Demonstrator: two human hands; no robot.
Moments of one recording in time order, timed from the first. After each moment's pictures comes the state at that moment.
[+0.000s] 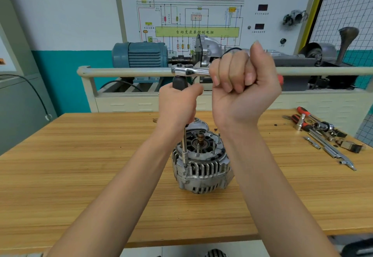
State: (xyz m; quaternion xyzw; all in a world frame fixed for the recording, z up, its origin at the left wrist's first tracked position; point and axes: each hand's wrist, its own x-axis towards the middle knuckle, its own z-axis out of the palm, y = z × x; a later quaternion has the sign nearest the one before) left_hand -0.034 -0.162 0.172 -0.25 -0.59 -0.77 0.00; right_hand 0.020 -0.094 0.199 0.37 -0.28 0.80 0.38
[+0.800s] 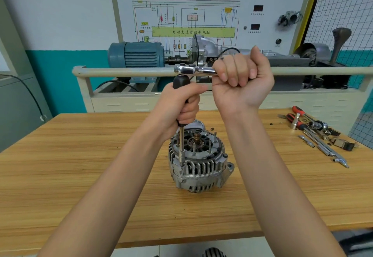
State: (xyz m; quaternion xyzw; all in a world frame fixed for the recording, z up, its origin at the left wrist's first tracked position) left_hand -0.042 -0.172 0.174 -0.38 -0.54 -0.73 -0.17; right_hand 0.007 -0.064 0.200 0.30 -0.13 0.91 0.25
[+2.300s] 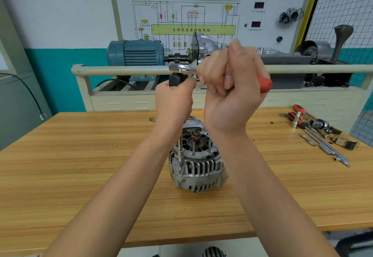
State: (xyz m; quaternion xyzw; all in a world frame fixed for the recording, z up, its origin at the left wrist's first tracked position) left_hand -0.036 -0.156 0.171 -0.23 -0.59 -0.78 0.01; right_hand 0.020 -0.106 0.194 0.37 -0.36 0.70 0.50
